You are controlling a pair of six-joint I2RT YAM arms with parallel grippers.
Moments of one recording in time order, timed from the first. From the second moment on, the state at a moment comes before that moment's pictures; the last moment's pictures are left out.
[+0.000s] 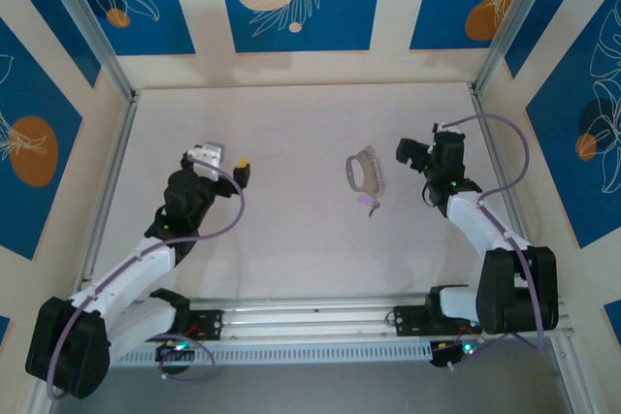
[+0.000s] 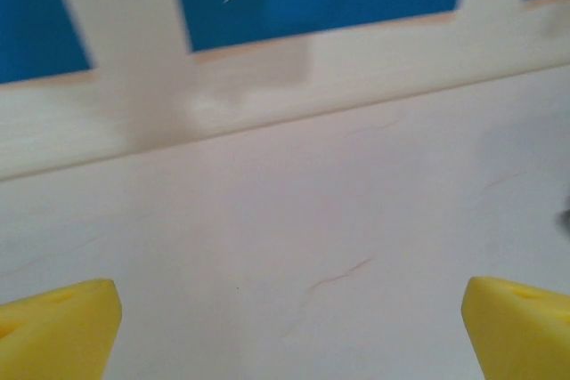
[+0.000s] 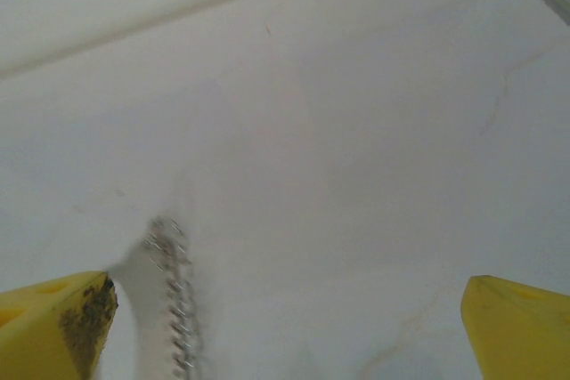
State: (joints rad) left arm -0.35 0.98 0.45 0.35 -0.15 0.05; right arm 0.04 1.27 0.68 0.03 0.10 0.29
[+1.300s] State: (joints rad) left arm -0.07 1.56 0.38 0.81 0.02 0.08; right arm -0.01 1.53 0.42 0.71 -0.21 0.08
